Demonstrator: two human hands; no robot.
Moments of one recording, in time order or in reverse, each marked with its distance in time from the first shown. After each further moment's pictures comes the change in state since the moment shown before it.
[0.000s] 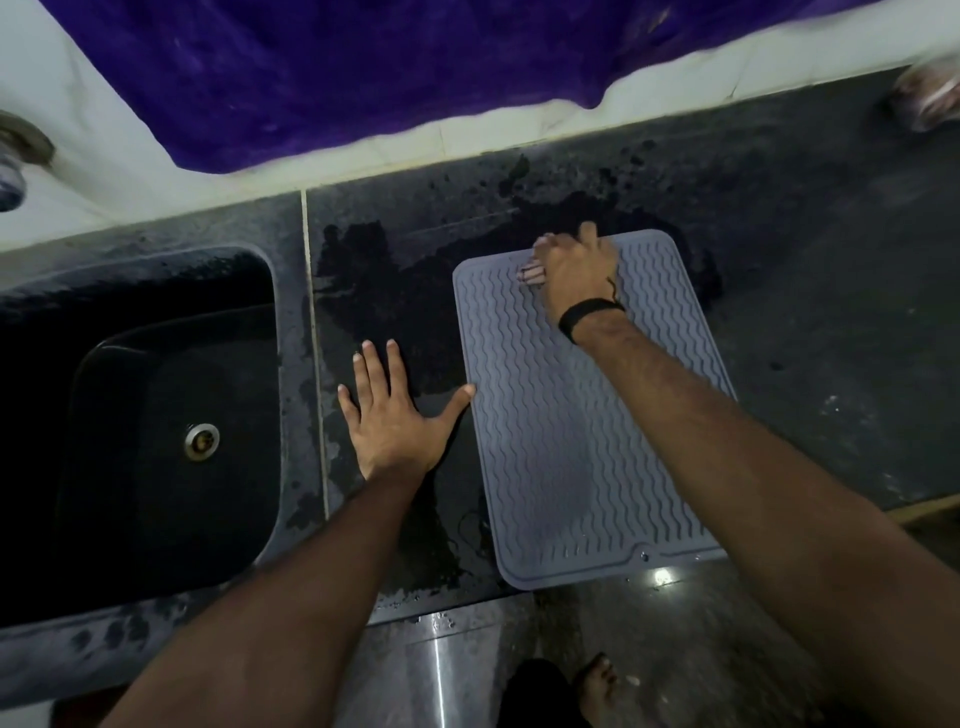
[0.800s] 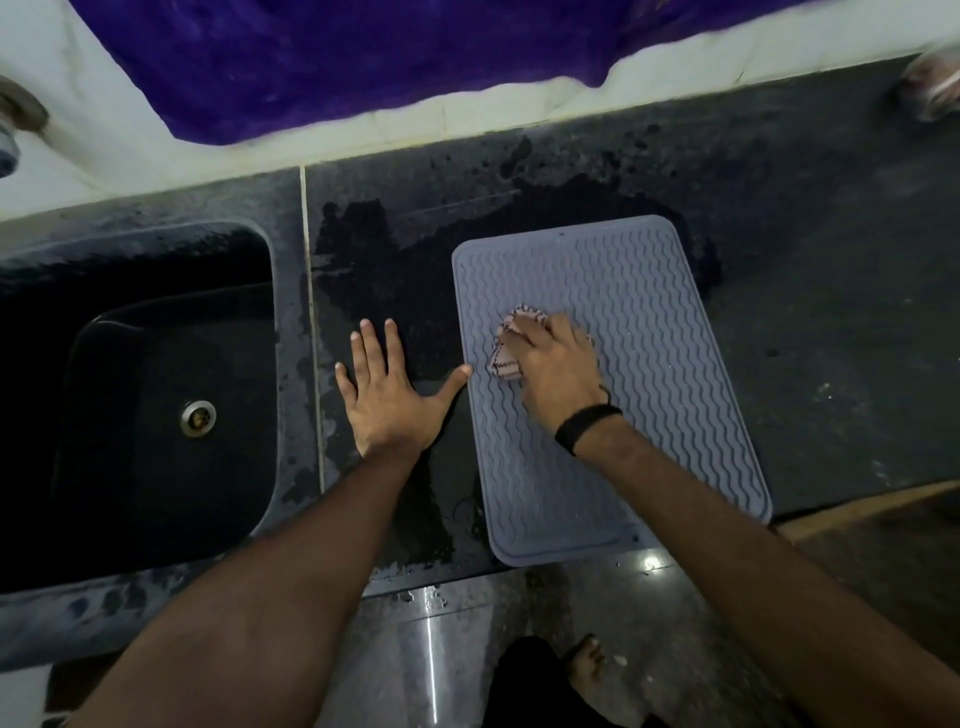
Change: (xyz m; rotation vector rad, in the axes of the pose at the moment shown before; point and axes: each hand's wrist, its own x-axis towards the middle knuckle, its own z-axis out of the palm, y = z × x) left_hand 0.001 0.002 -0.002 0.021 -0.008 -0.011; right_hand -0.122 -0.023 0.034 0.157 0.055 -0.252
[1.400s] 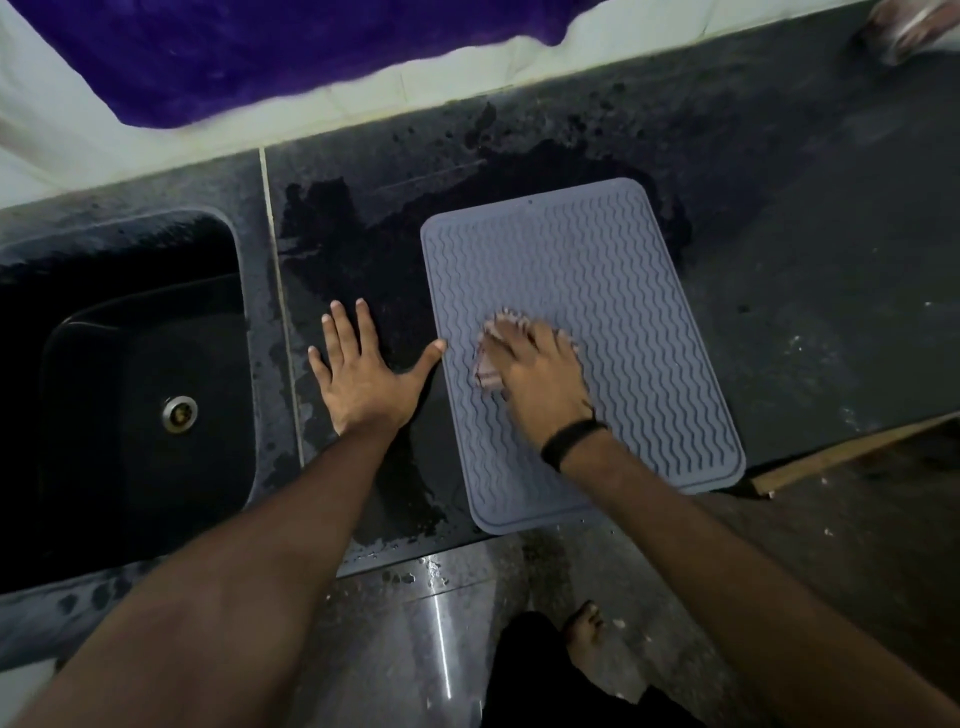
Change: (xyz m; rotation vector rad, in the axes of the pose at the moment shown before) left_hand -0.002 0.000 -0.002 0.005 -0.009 -0.007; right_hand -0.047 -0.010 -0.004 0.041 -0.085 0.020
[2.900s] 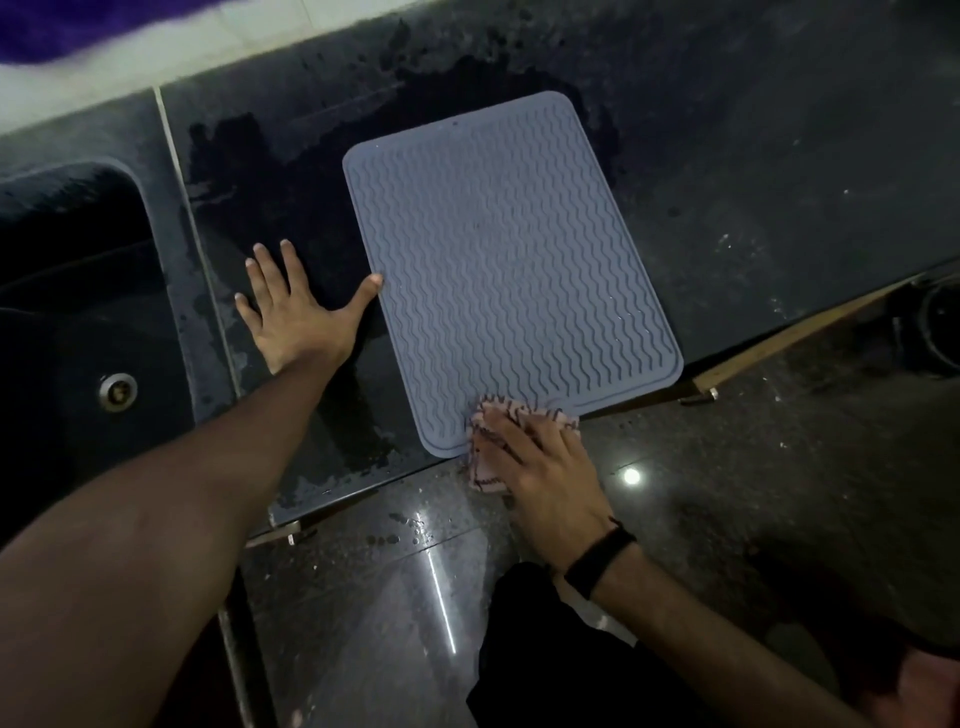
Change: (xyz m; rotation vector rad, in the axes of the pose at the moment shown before) left_hand -0.009 0.005 -0.010 0.009 -0.039 0.024; right_hand -0.187 -0.022 0.019 0.072 -0.011 0.022
